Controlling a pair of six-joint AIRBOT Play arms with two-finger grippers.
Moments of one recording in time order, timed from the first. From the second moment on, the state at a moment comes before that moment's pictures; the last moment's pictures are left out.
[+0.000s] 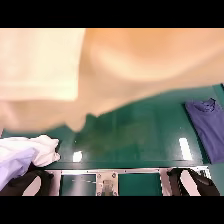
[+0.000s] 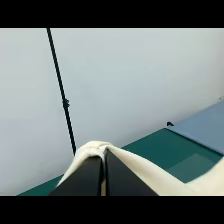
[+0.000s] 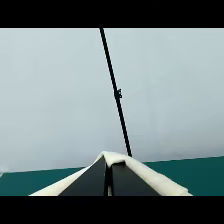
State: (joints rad) left arm 0.12 -0.85 2.11 0.82 -1.20 -1.26; right arm -0.45 -0.74 1.85 -0.96 1.12 1.58
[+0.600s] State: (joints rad) left arm 0.12 -1.12 1.36 0.78 -1.03 -1.17; right arm -0.28 -1.05 1.24 -0.91 0.92 1.45
